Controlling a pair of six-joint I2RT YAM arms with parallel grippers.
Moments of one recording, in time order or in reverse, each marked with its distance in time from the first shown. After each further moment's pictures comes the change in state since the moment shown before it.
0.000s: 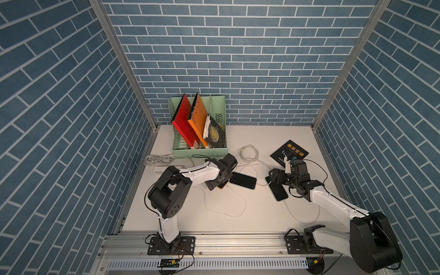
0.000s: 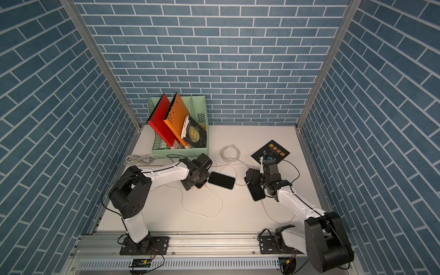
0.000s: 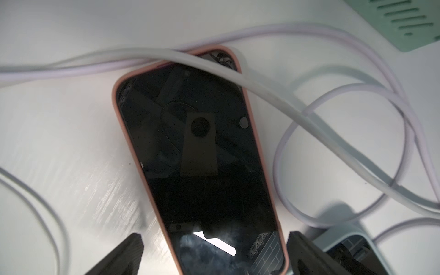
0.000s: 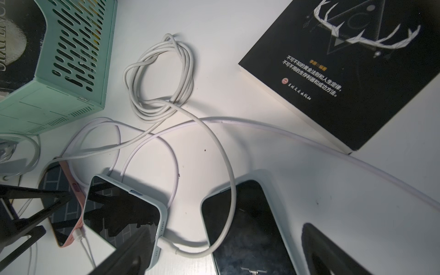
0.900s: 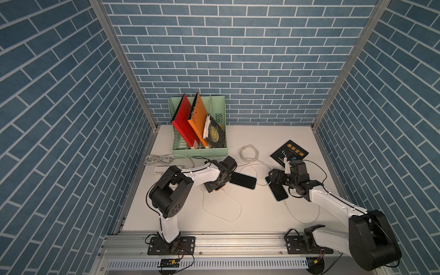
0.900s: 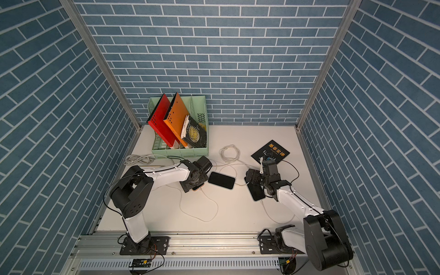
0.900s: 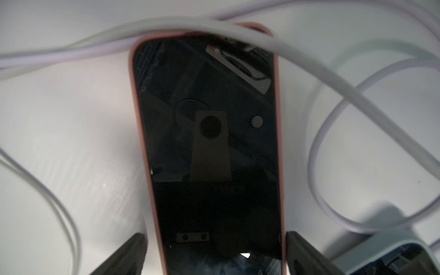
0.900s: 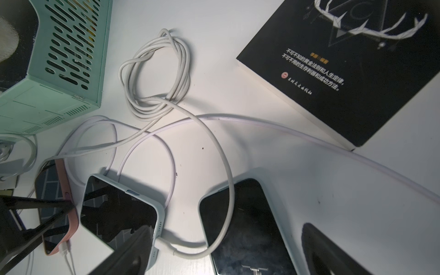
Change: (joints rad) left arm -0.008 -0.009 -0.042 -0.026 -0.020 0.011; right arm 0.000 0.018 -0.007 0.014 -0.003 0.013
